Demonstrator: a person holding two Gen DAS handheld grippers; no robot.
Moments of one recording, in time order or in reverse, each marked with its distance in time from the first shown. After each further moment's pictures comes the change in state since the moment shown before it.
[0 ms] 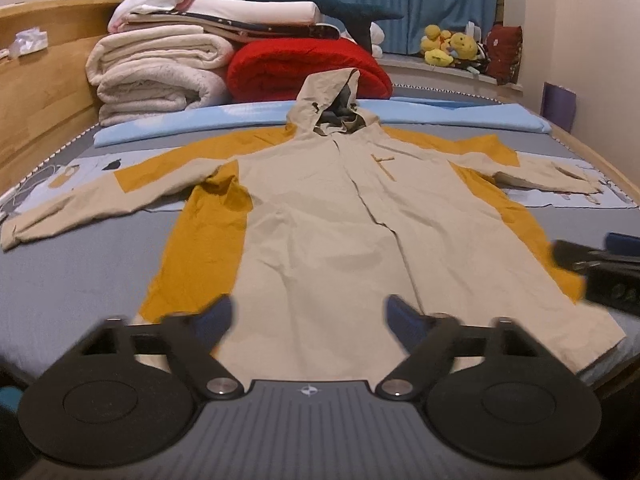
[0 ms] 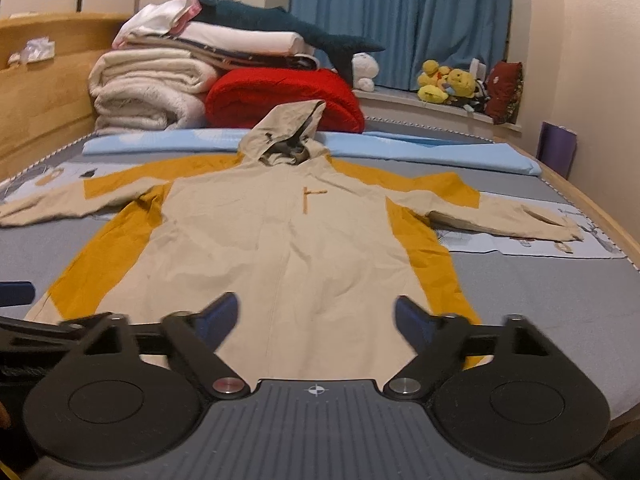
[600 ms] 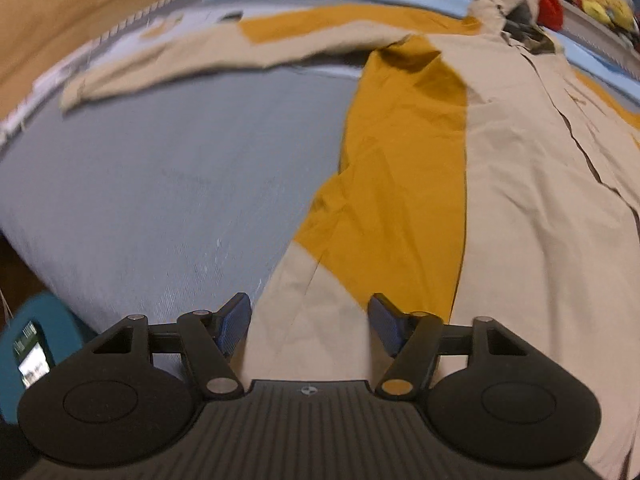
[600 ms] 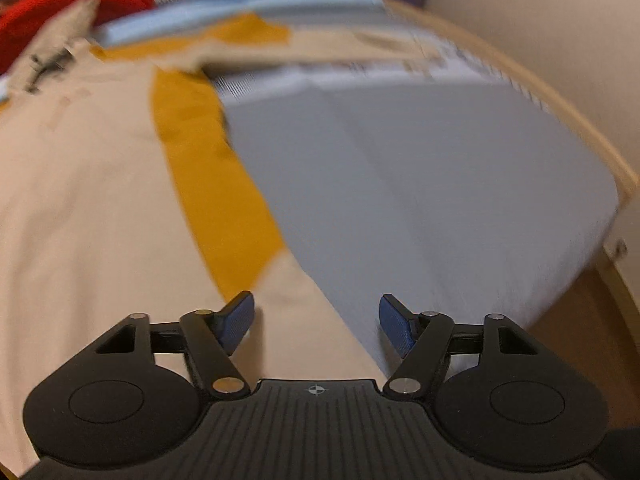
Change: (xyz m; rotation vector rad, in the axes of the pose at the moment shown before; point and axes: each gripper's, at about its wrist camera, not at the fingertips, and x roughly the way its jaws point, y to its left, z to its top) left arm 0.138 0.159 -0.022 -0.267 0.377 0.241; right arm 0.135 -0.158 -0.055 0.317 0.464 -0.398
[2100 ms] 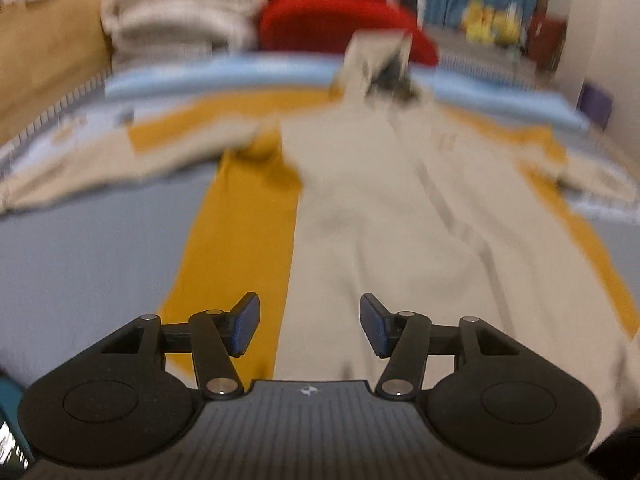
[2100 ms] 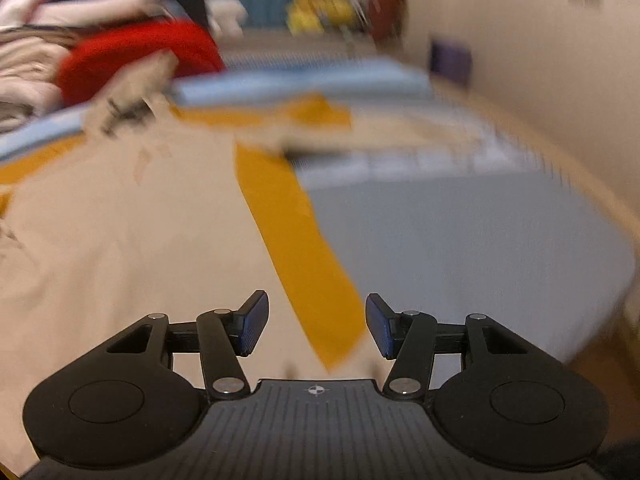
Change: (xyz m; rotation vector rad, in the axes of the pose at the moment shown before) left arm -0.103 -0.101 0.020 0.176 -0.279 -0.220; right arm -0.111 0.044 -0.009 -0.168 -0.411 0.120
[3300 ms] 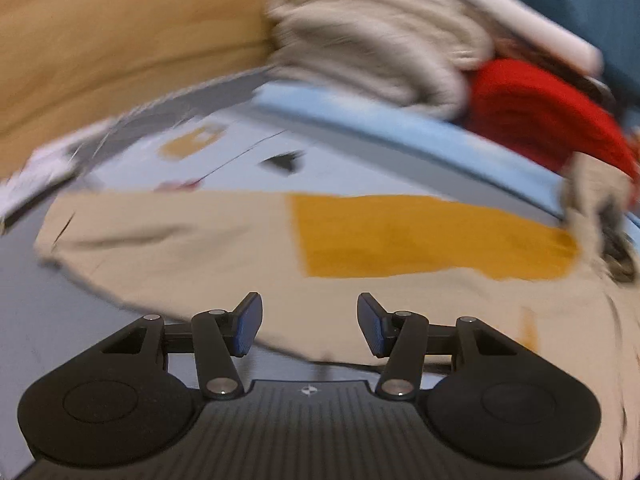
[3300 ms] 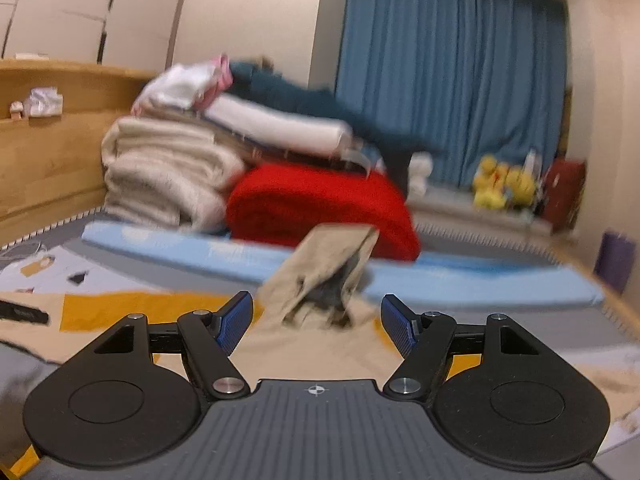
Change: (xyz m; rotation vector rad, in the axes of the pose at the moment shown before) left arm 0.180 0.231 0.164 -0.411 -0.003 0.325; right arm 0.060 0.179 0.187 -0.180 -0.228 0.436
